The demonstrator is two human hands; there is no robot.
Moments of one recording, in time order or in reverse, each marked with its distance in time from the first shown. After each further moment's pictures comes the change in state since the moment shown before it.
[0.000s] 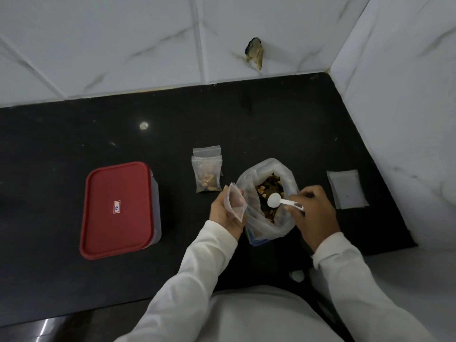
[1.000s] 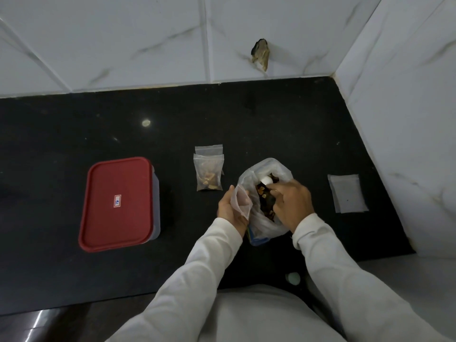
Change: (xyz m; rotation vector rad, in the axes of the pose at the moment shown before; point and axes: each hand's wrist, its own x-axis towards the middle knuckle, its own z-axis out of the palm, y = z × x) left_hand 0.029 -0.016 -0.001 -0.009 0.073 0.076; right_hand 0.040 -0.024 0.022 0.011 -0.061 -0.060
